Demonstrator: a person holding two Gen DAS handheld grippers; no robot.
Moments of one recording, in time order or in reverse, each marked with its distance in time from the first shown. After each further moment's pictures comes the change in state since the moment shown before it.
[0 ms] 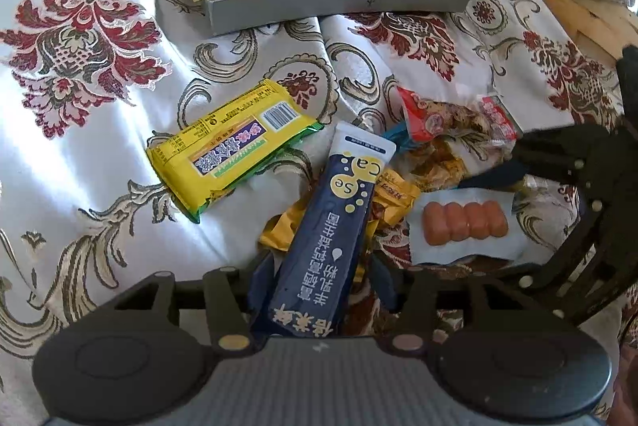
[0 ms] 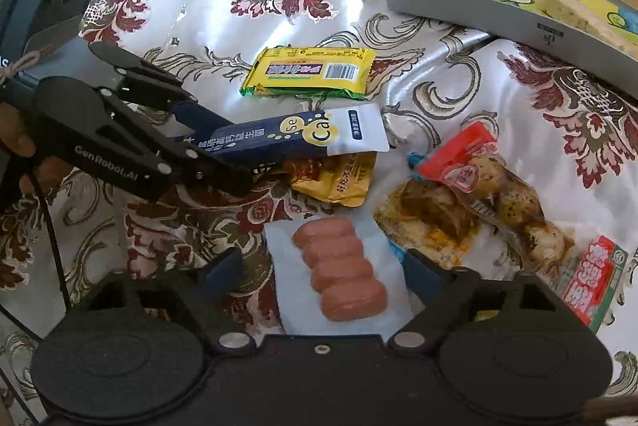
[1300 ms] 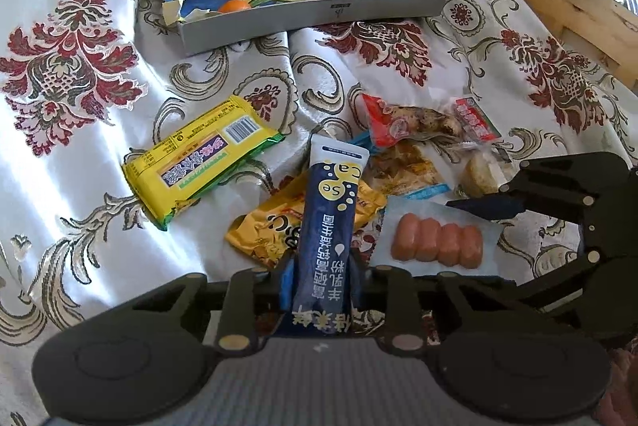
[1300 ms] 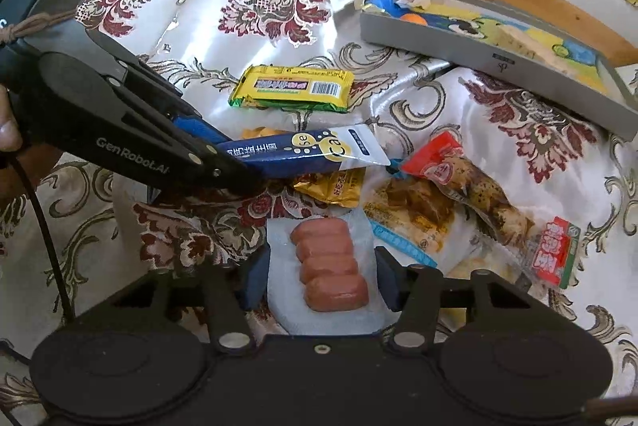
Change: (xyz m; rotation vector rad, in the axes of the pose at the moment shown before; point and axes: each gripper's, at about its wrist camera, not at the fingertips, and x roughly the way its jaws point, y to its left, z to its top) left arm -0.008 -0.030 -0.002 0.042 -0.033 0.015; right arm -0.018 0.041 -0.027 -0.014 -0.127 -0.214
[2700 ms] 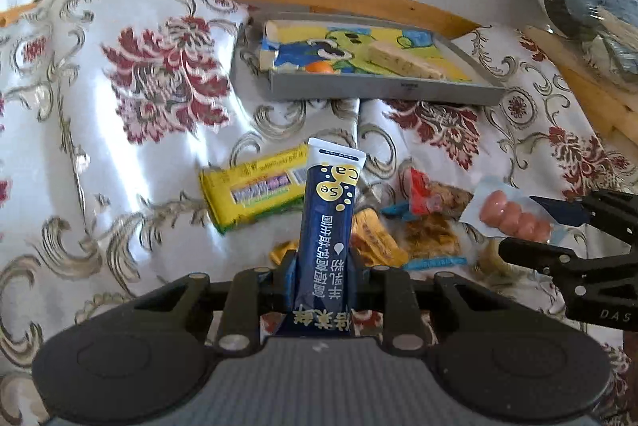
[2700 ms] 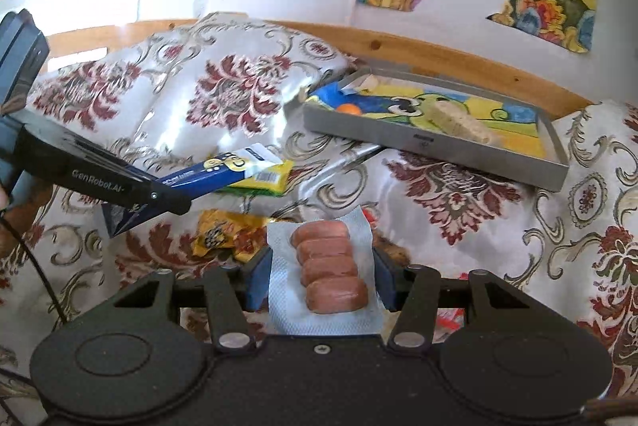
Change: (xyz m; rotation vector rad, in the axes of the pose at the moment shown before) left arm -0.041 -0.002 -0.008 -0.239 -0.192 0.168; right arm -0.058 -0.048 0.000 0.038 -0.241 -0.057
